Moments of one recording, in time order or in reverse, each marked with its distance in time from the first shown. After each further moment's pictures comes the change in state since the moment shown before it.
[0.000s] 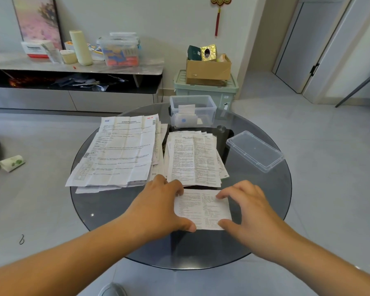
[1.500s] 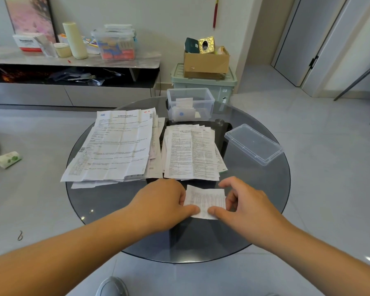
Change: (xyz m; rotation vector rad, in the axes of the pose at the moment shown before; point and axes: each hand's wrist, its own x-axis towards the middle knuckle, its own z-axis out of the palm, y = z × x) left_hand 0.011 0.010 0.003 0.027 -0.023 0.073; right_hand 0.005 -0.004 0.005 0.101 0.020 0.148
